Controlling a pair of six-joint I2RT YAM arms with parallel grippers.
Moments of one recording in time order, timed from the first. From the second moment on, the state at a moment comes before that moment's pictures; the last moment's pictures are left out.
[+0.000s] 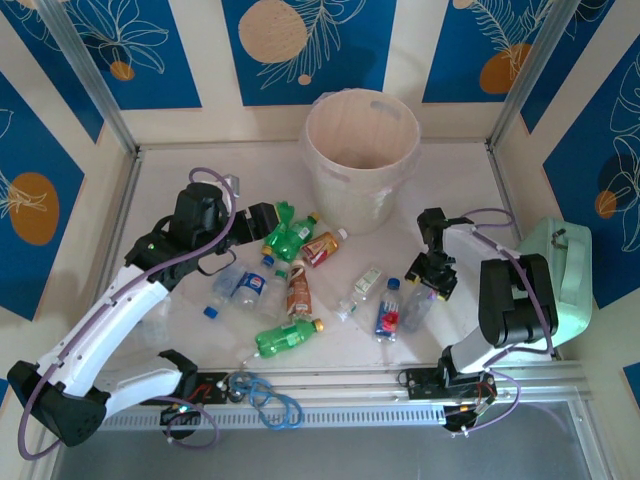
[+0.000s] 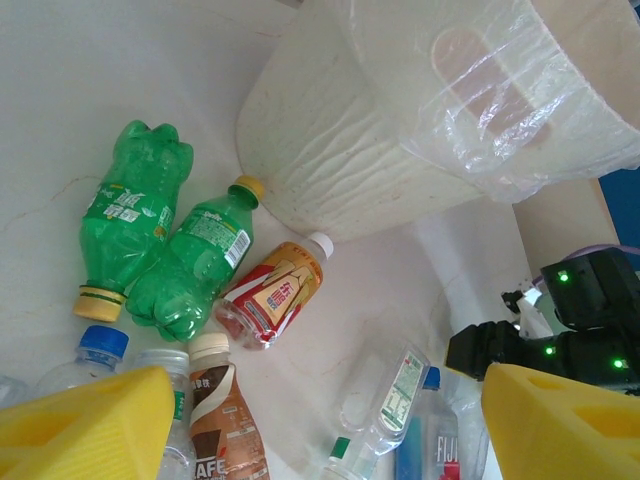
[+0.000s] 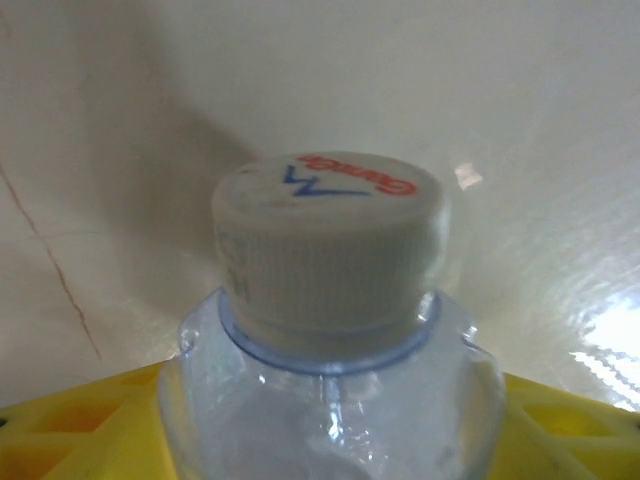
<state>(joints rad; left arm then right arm) -0.55 1.06 1.14 -0.64 0.09 -0.70 0.12 1.57 0.88 -0.95 0.03 0.71</state>
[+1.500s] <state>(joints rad) -0.54 1.06 1.13 -0.64 0.09 -0.73 0.38 1.11 1.27 -1.18 0.10 0.72</state>
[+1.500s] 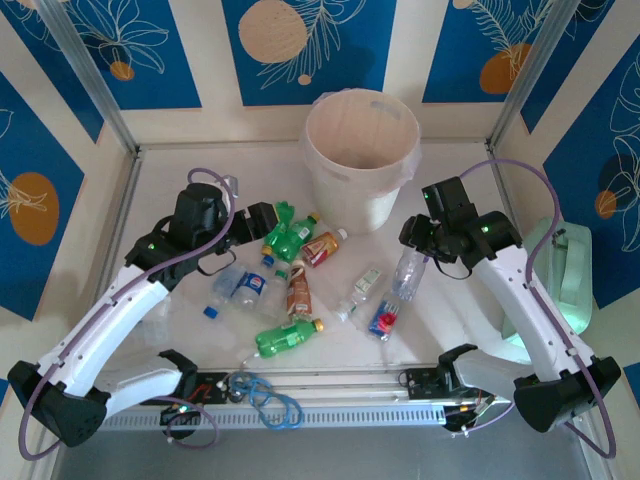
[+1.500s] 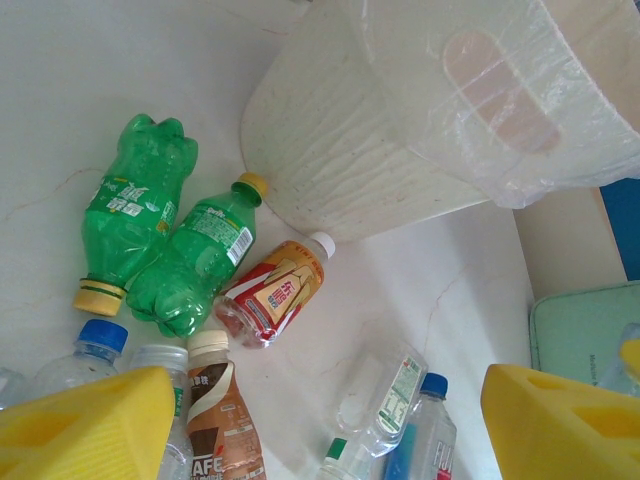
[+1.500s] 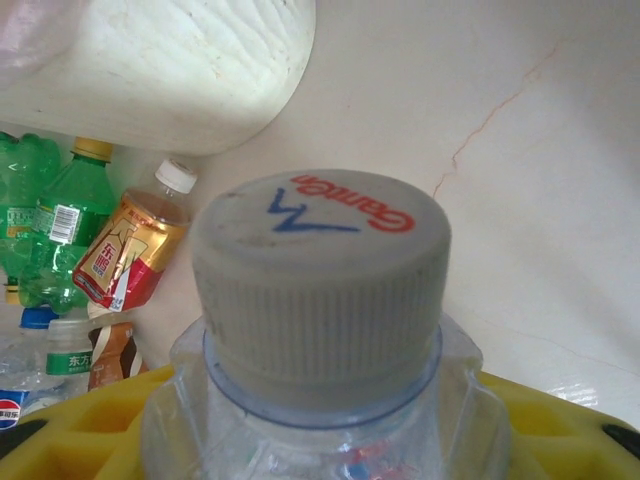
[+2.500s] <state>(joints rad) -0.49 0.95 1.03 -0.80 -0.03 -0.74 0.29 1.89 2.53 -1.12 -0.01 0.62</state>
